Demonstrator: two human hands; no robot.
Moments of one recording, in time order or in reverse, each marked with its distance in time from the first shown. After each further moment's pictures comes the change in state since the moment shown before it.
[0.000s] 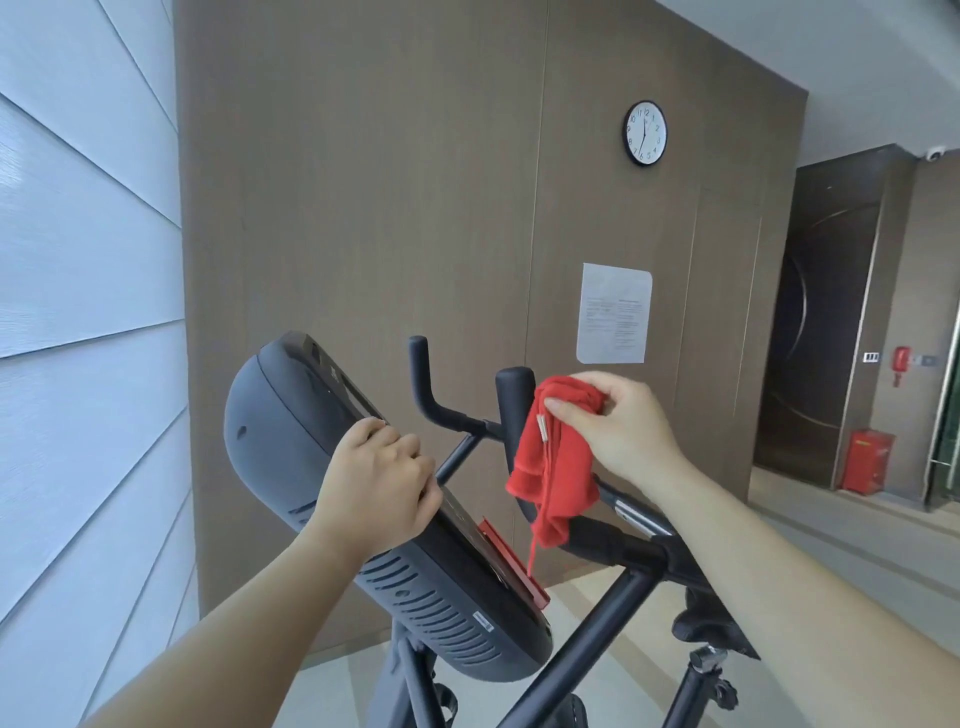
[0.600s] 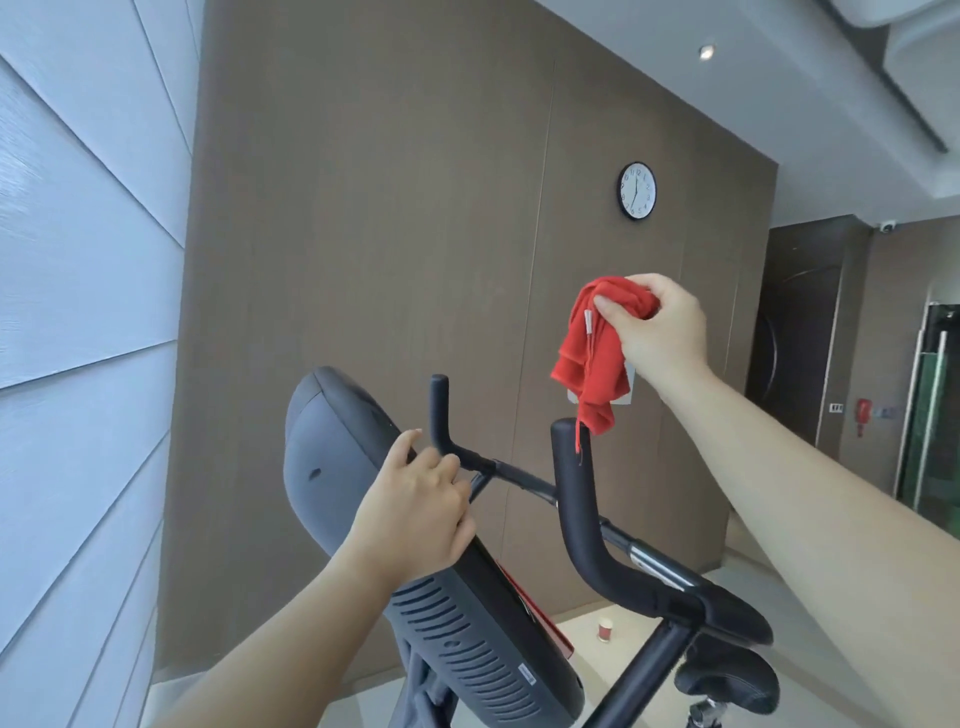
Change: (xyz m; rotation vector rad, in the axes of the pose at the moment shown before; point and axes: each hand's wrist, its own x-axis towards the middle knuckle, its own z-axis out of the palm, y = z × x) left_hand 0.000 -0.038 -0.007 0.001 0.119 0.071; right_hand 0.095 -0.087 0.003 -0.100 0.424 -0.089
